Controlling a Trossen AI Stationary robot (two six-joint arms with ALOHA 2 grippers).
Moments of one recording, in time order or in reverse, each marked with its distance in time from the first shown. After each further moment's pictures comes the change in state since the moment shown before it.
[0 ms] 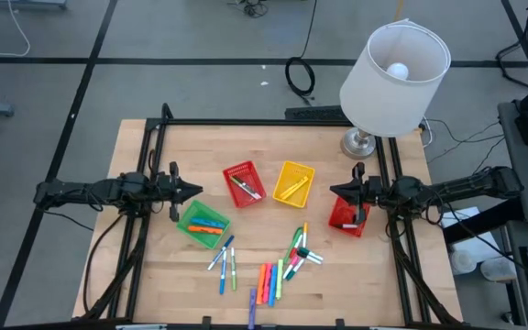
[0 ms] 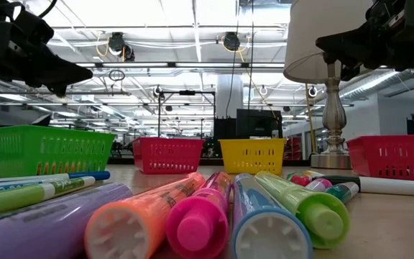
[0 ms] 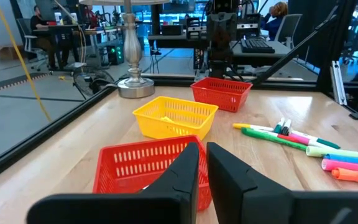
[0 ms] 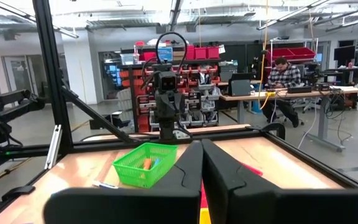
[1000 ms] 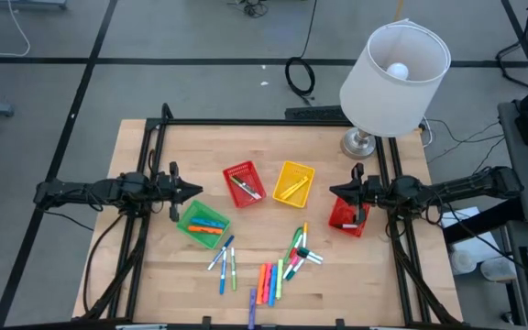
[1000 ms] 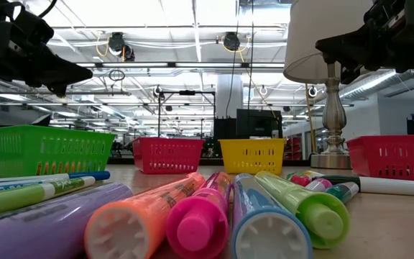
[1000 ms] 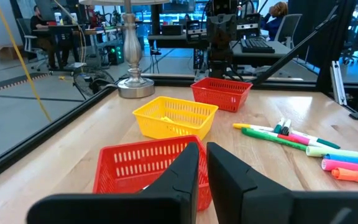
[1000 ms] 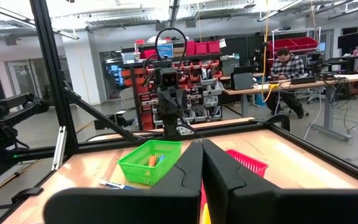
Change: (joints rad) left arm 0.000 0.000 0.001 -0.002 0.000 0.000; right arm 0.000 0.000 0.000 -0.019 -0.003 0.053
